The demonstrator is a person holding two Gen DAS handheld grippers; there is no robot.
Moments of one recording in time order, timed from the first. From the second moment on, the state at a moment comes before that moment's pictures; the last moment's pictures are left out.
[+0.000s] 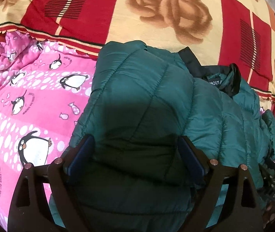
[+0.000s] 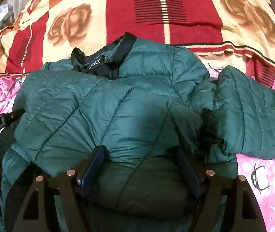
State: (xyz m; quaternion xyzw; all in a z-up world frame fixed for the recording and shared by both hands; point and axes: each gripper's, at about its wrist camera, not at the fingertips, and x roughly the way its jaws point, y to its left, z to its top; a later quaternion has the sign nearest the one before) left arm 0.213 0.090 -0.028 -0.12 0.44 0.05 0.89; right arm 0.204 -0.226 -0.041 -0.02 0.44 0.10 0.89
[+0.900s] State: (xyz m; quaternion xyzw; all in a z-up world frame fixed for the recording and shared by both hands) left arm 0.169 0.106 0.016 -0.13 0.36 0.06 0.92; right arm 0.147 -0.410 0.059 0.04 0.27 -0.13 0.95
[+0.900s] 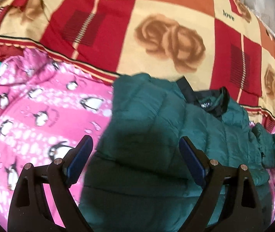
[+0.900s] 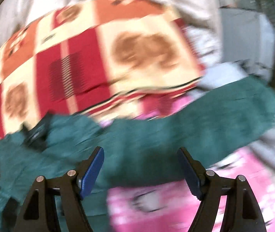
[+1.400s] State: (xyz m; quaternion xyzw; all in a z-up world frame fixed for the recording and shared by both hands) left arm 0.167 0.083 0.019 -0.11 0.34 0.05 0.93; right arm 0.095 -0.561 0.060 0.13 0.17 -0.14 0.97
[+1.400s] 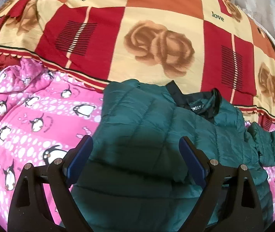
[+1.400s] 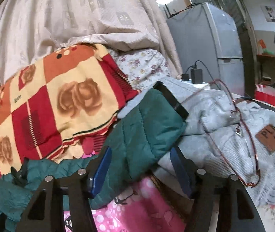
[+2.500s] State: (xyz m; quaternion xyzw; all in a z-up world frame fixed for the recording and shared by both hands) left arm 0.172 0.092 -0.008 -0.16 0.40 0.04 0.90; right arm 0.089 -0.670 0.107 0.07 0.24 -0.25 0.94
